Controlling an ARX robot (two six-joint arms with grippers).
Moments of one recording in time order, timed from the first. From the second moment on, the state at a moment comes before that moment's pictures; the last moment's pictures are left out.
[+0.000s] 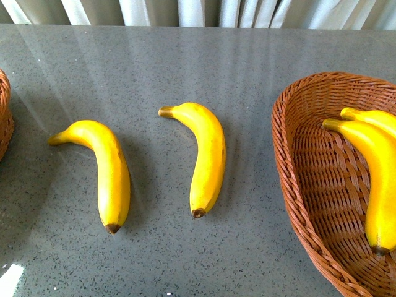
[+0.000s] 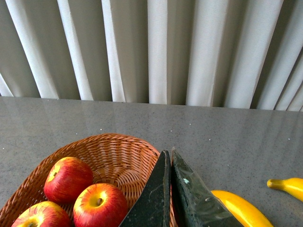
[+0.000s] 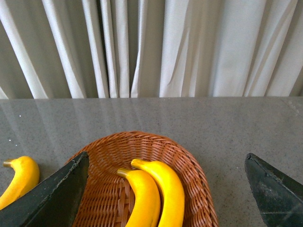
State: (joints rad) left arm 0.00 0.52 0.01 0.51 0.00 0.00; right arm 0.00 0.00 0.02 0.00 0.00 0.00
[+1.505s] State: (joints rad) left arm 0.00 0.02 0.01 0.00 0.00 0.00; right arm 0.00 0.00 0.02 0.00 0.00 0.00
